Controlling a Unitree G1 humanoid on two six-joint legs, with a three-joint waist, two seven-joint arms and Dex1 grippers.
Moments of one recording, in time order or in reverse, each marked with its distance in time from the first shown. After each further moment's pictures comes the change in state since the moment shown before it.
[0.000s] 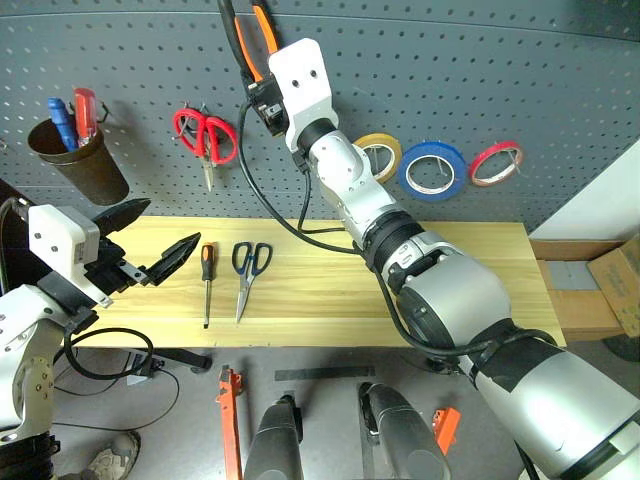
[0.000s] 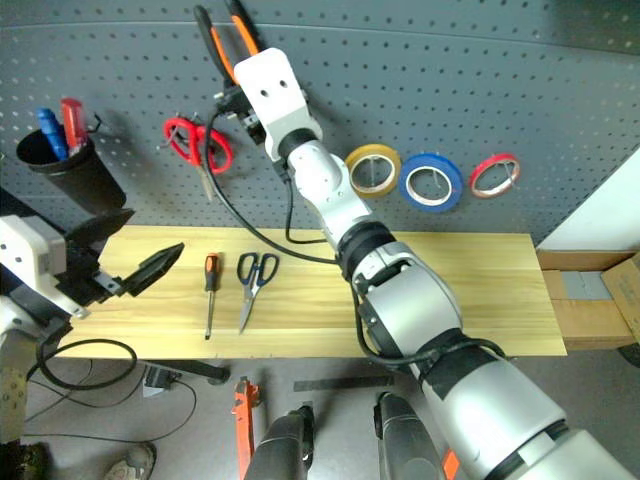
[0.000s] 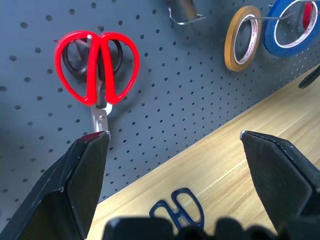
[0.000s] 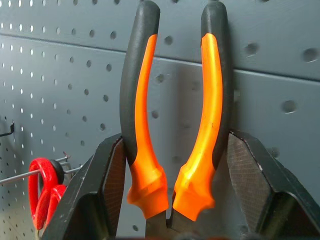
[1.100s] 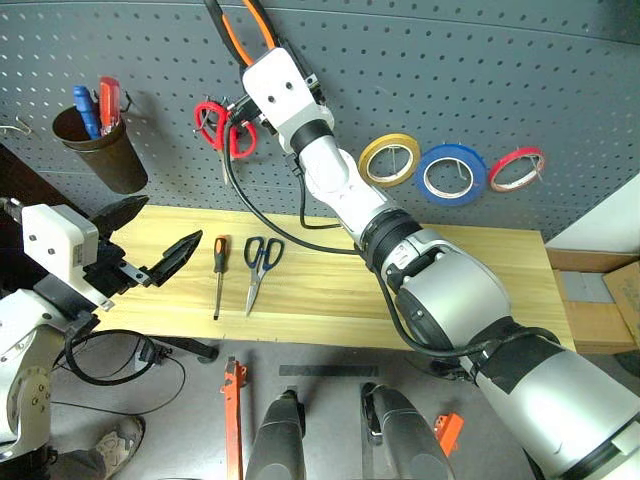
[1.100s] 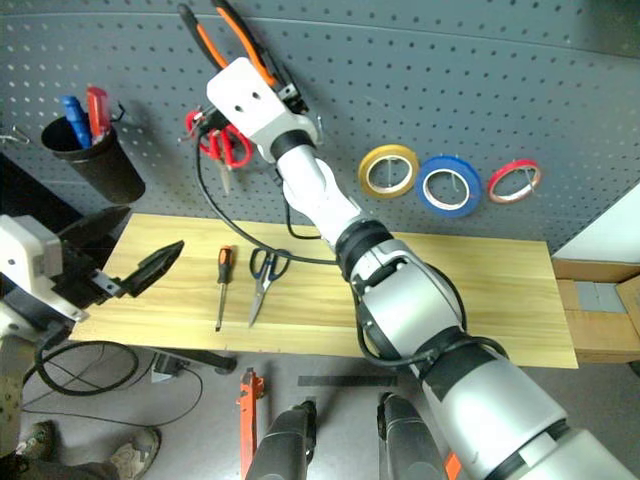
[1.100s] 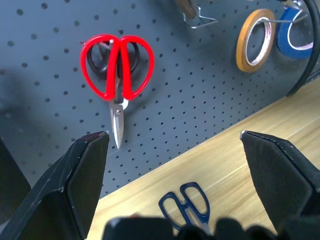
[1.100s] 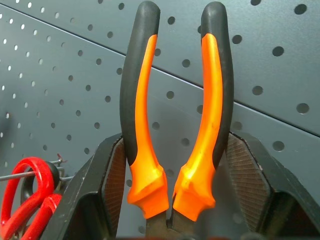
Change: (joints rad) left arm 0.028 -0.016 0.028 -0.129 -0.048 0.083 0.089; right arm -0.018 -0.003 0.087 0.024 -0.244 -0.048 -0.241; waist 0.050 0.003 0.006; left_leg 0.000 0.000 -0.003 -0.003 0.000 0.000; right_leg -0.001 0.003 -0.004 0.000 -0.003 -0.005
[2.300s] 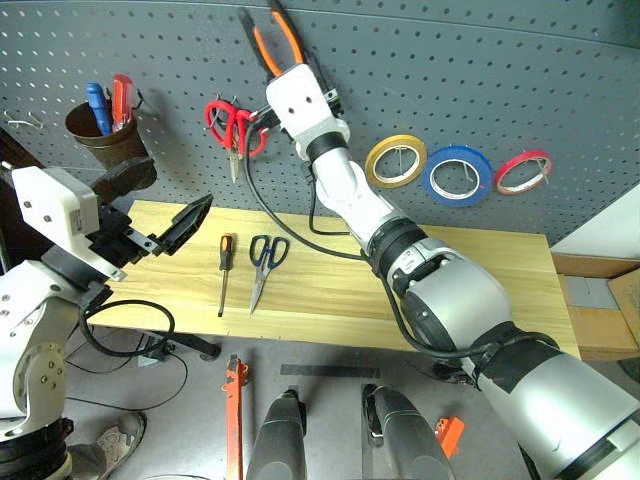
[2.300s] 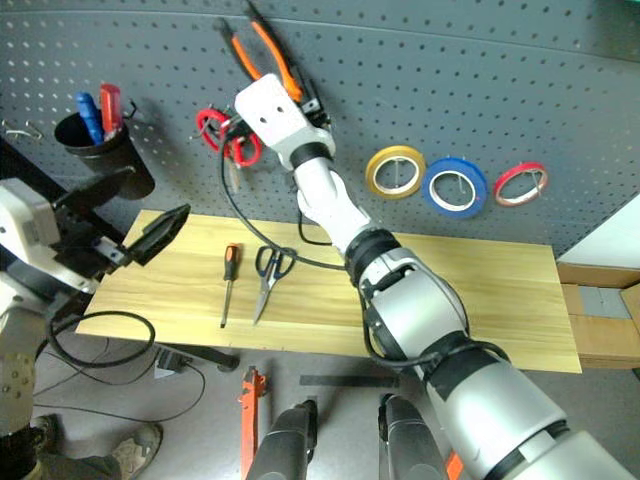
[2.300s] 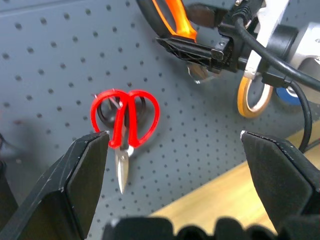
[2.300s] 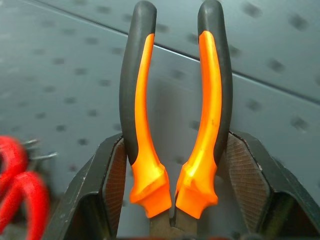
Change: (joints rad) left arm -0.148 -0.015 -0.048 -0.035 -0.025 0.014 0.082; right arm 0.038 -0.037 -0.130 -0.015 0.042 0.056 -0.024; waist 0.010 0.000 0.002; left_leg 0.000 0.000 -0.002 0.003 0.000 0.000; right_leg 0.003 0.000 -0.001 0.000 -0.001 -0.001
